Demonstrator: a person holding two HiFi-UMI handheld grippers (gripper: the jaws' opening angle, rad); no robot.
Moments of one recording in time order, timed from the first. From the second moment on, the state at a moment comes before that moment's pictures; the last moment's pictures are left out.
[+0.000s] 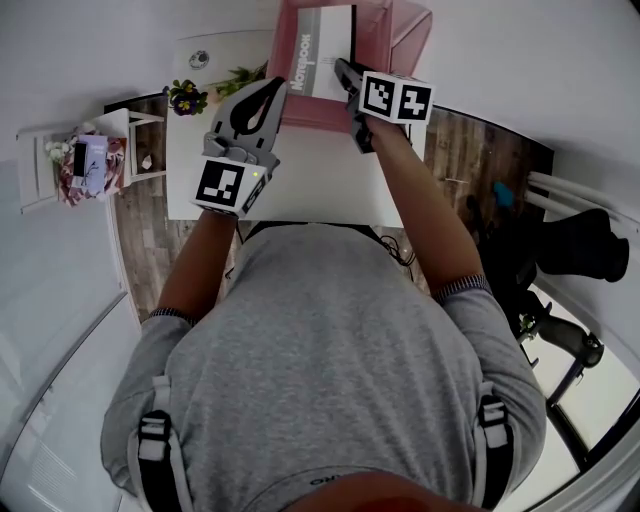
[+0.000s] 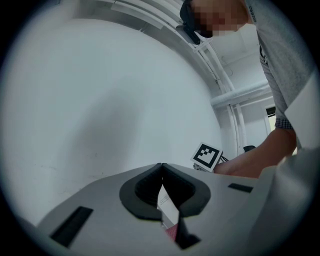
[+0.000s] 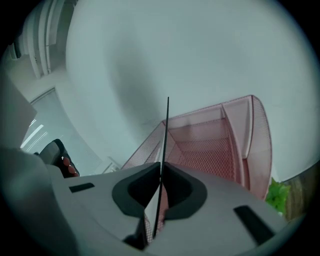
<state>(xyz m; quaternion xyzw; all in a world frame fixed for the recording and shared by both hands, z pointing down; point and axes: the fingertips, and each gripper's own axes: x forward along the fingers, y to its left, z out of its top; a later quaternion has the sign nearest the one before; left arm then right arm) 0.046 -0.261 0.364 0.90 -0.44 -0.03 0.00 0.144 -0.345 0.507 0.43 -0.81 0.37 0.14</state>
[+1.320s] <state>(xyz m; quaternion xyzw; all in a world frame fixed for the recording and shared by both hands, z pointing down) 0.040 -0.271 0.369 0.91 -0.42 -0.04 0.02 0.128 -0.358 0.516 0.49 -0.80 0.08 0.35</state>
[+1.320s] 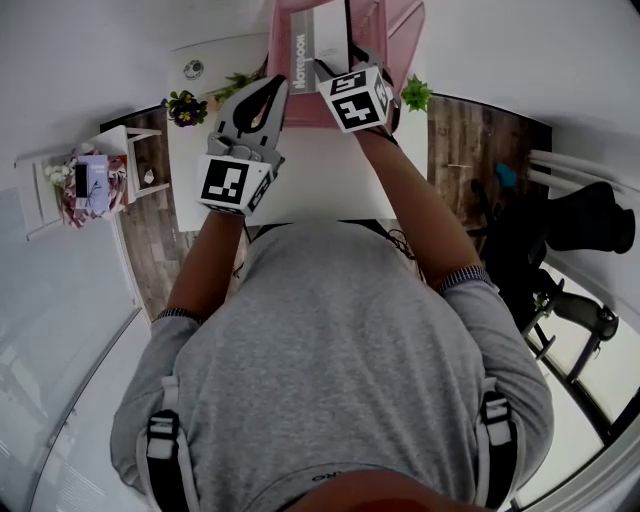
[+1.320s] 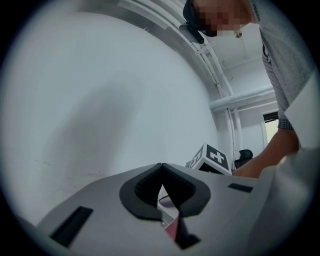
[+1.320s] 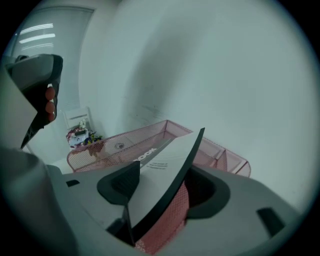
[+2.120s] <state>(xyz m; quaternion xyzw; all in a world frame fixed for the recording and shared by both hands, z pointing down) 0.042 -0.265 0.369 0.91 -0.42 -0.04 0.02 0.148 -0.343 0.498 0.50 -0.80 0.08 0.32</state>
